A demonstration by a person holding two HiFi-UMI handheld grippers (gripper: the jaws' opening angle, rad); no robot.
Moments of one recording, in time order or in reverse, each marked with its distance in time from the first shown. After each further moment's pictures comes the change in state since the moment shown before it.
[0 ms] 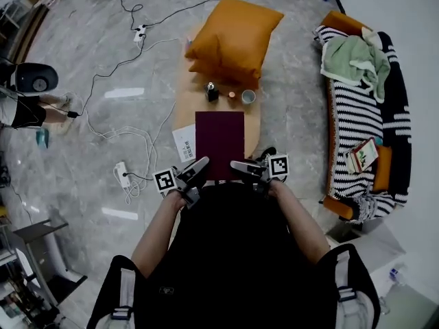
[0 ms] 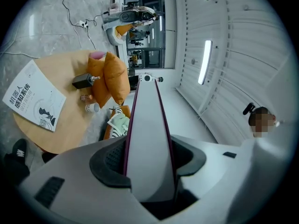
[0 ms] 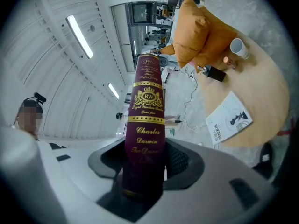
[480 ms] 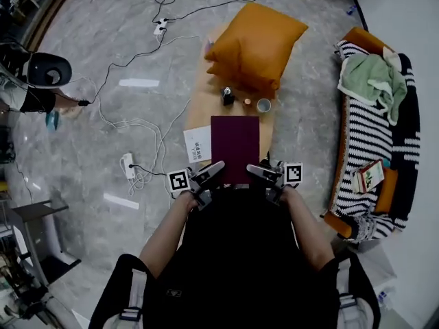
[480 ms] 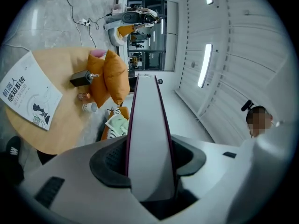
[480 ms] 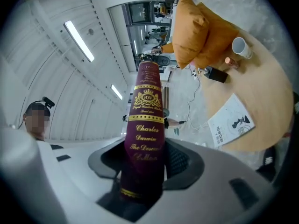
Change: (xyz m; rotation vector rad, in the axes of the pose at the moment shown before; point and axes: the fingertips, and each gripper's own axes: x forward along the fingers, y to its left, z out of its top) left arm 0.020 0.012 0.001 -0.001 -0.019 -0.004; right arm -0.018 -0.016 0.026 0.034 0.010 0.033
